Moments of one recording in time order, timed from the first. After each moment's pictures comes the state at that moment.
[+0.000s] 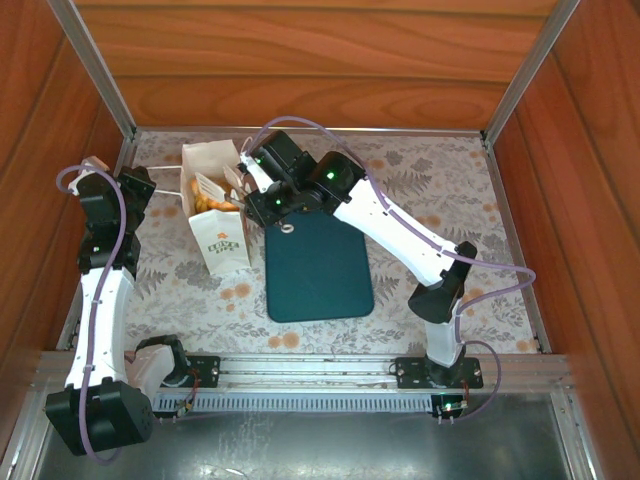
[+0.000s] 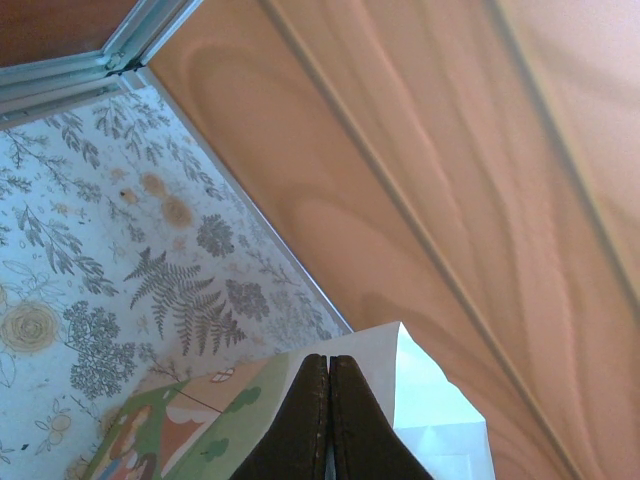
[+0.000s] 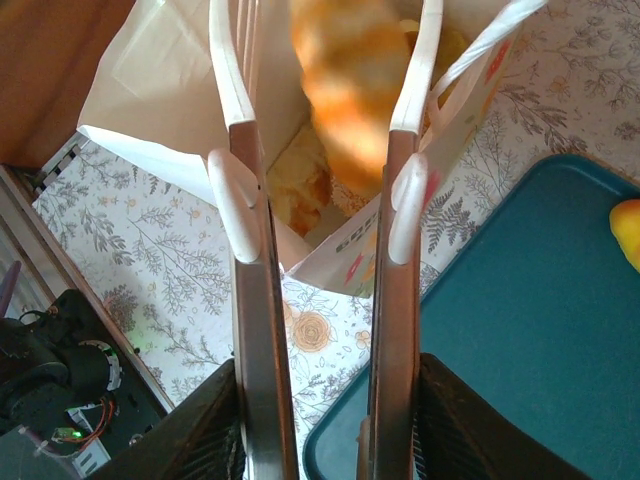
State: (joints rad) left arm 0.17 0.94 0.87 -0.19 0.11 -0.95; right arm 1.03 1.95 2.24 -1.17 -0.08 0.24
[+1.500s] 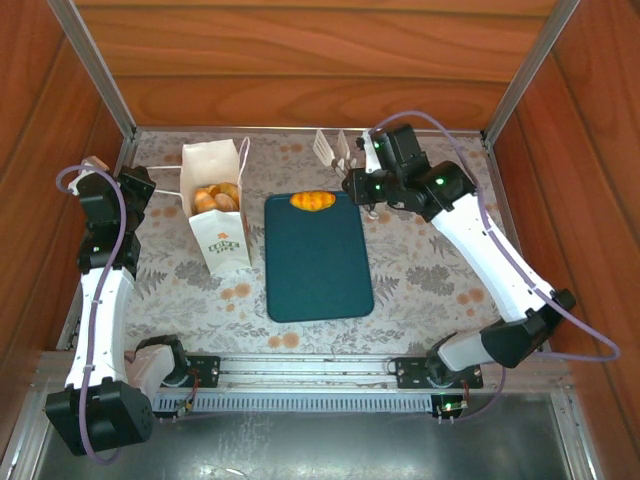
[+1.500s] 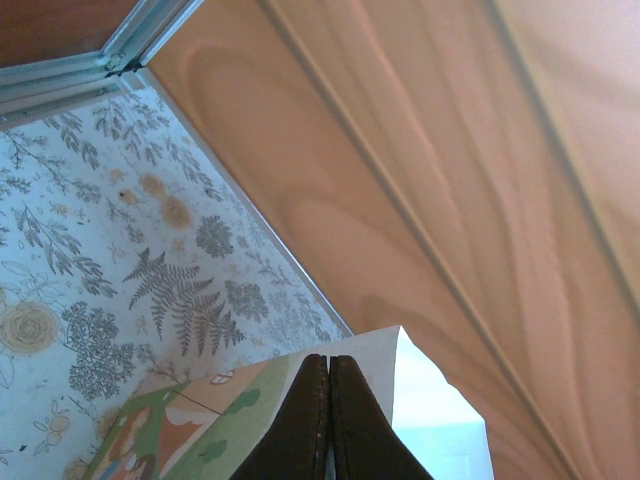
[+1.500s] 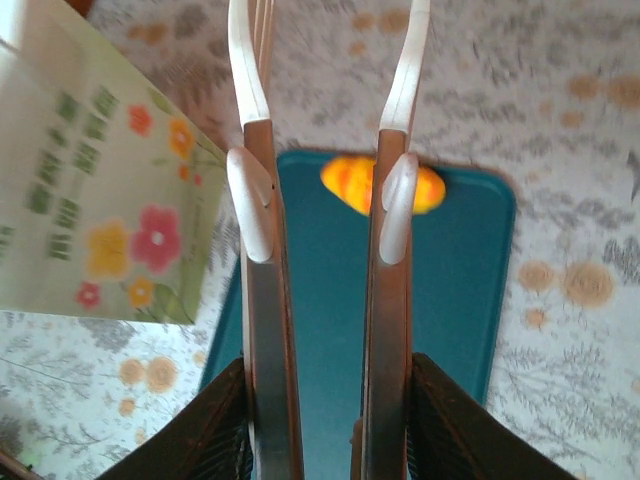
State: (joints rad) left arm 0.17 0.94 0.87 -0.19 0.11 -0.95; right arm 0.63 1.45 1.62 -0.99 -0.06 0.33
